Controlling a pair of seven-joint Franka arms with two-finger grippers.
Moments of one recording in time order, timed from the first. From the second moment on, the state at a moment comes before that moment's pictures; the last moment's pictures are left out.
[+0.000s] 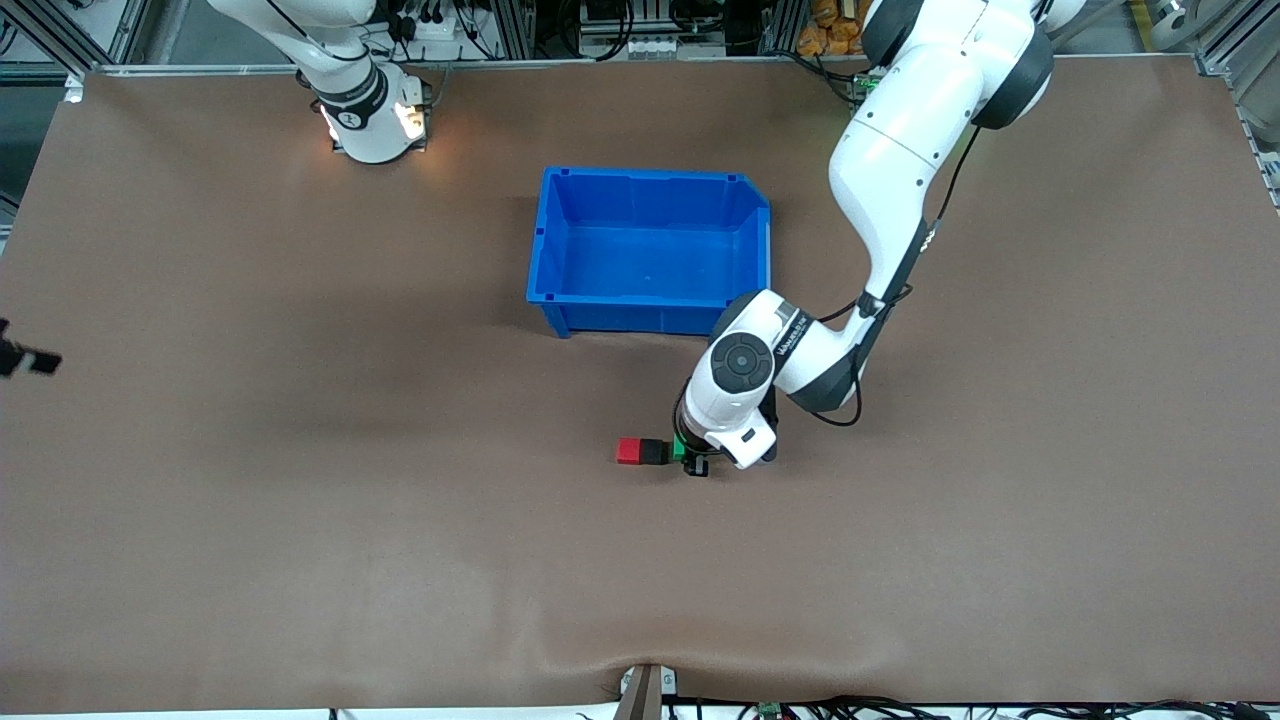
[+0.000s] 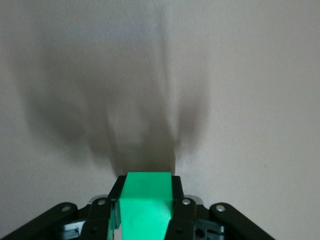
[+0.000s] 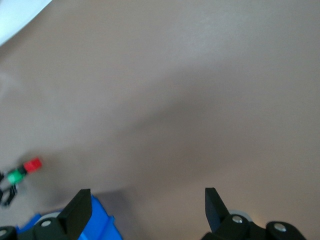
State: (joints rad) left arm -0.51 0.96 -0.16 -1.27 0.09 2.34 -2.15; right arm -0.11 0.40 -0.16 -0.97 0.24 1.23 0.24
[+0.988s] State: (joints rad) left arm -0.52 0.98 -0.15 -1.26 0.15 2.42 -2.10; right arm 0.00 -0.01 -0.06 -1.46 -0.09 1.47 0.16
